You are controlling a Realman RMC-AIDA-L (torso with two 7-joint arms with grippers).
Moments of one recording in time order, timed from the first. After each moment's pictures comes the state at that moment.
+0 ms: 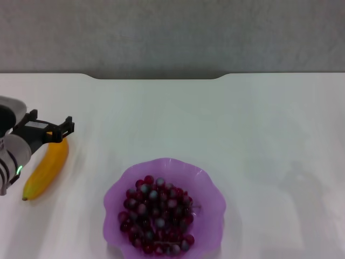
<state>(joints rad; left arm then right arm) -0.30 -2.04 -1.45 -0.90 2.87 0.02 0.03 0.49 2.01 -0.38 0.11 -0.82 -1.32 0.07</state>
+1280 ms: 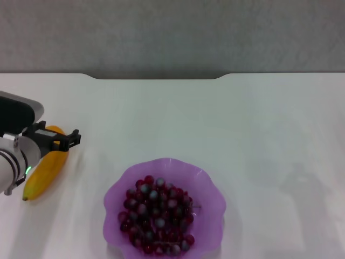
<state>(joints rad) -0.41 -2.03 -1.47 -0.81 2.87 -0.12 0.06 0.48 2.01 -0.38 0.12 -0.83 -1.32 0.11</state>
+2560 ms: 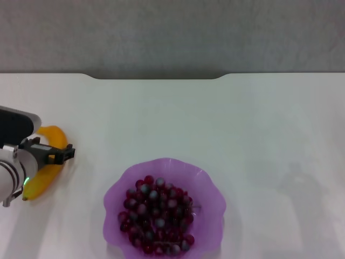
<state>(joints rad) -0.49 -2.04 -1.48 -0.59 2.87 -0.05 0.01 0.48 2.01 -0.38 0.12 -0.85 -1.32 0.12</state>
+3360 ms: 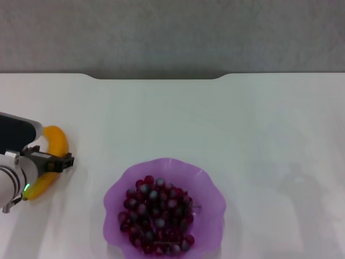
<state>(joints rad) -0.52 -2.04 -1.47 -0.52 2.87 -0.05 0.00 0.48 2.01 -0.38 0.13 -0.85 -1.32 0.12</state>
